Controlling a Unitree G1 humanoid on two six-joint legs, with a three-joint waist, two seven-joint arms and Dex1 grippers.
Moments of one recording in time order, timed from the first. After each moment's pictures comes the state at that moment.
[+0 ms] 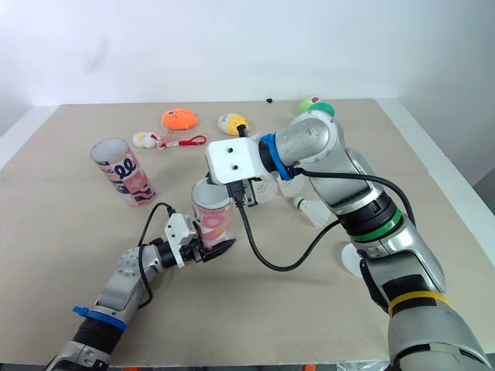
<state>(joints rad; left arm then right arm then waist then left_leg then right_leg) -0.21 0.24 -0.19 0.17 -0.20 -0.11 -0.84 -1.06 -0.60 0.44 -0.07 -0.02 0.22 1.27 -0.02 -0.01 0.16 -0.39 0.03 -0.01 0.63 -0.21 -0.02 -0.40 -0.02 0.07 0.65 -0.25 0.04</state>
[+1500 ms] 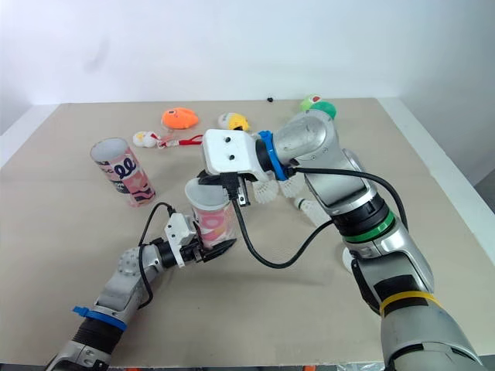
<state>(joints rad) -0.22 0.24 -0.19 0.17 -0.20 -0.11 -0.84 -1.05 -0.55 0.40 -0.08 0.05 0.34 1.28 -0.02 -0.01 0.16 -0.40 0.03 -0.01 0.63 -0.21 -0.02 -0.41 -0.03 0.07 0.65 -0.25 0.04</state>
